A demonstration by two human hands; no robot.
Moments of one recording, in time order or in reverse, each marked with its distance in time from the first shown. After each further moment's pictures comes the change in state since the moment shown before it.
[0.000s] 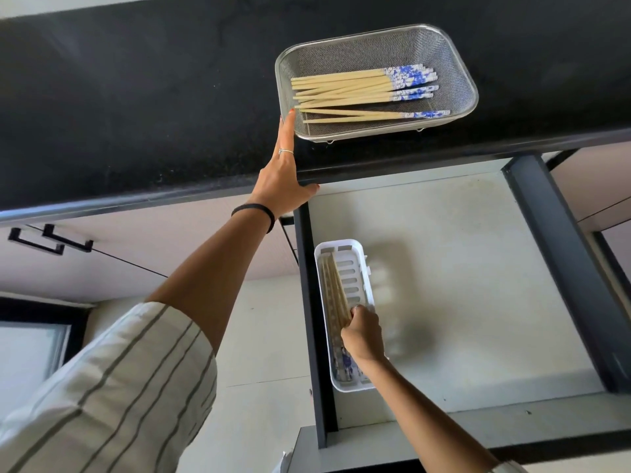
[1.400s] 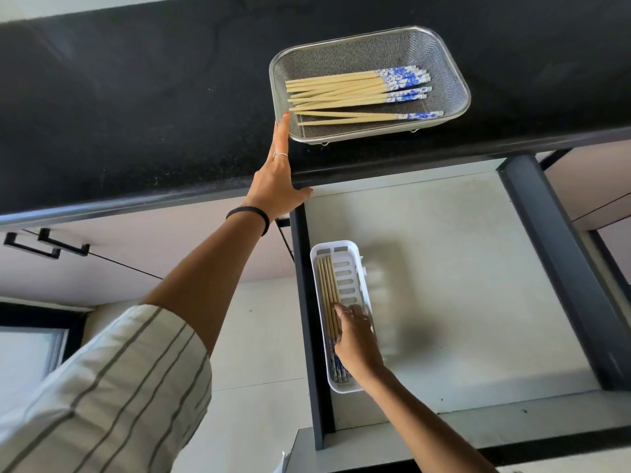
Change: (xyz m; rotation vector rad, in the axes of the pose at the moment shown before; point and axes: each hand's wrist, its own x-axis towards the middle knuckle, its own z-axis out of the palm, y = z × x) left_hand -0.001 0.000 0.001 0.033 -0.014 -0.044; right_hand -0.003 0.018 0.009 -0.143 -0.040 -0.322
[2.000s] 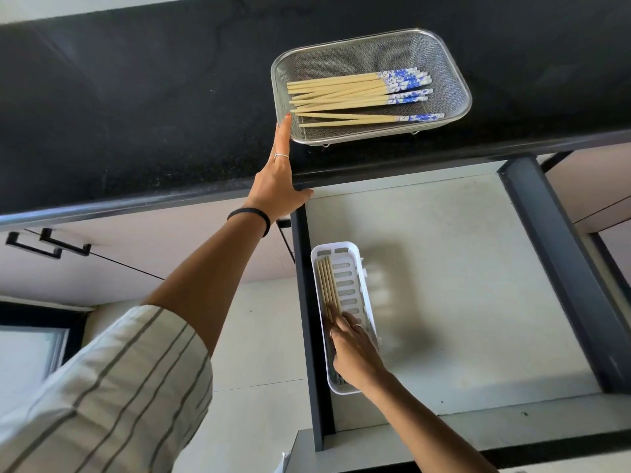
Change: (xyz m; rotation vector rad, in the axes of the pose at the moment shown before) left_hand 0.000 0.002 -0.001 0.019 -0.009 -0.015; right_hand -0.007 0.004 -0.001 -0.238 -0.143 -0.259
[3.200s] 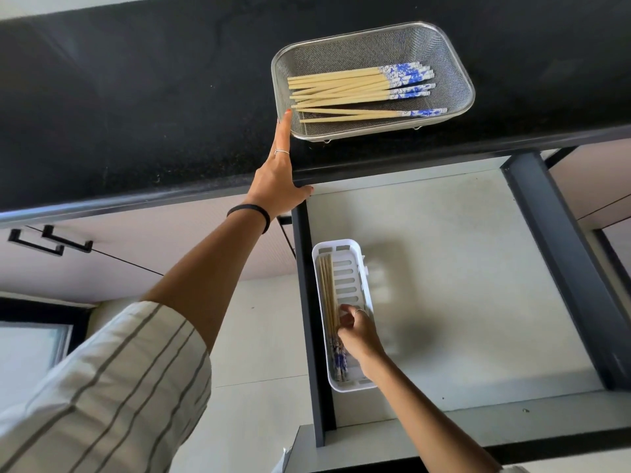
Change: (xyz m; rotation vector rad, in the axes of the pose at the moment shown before) left_hand -0.002 0.002 -0.002 0.010 0.009 0.001; right_hand 0.018 0.003 -0.005 0.813 0.124 0.541
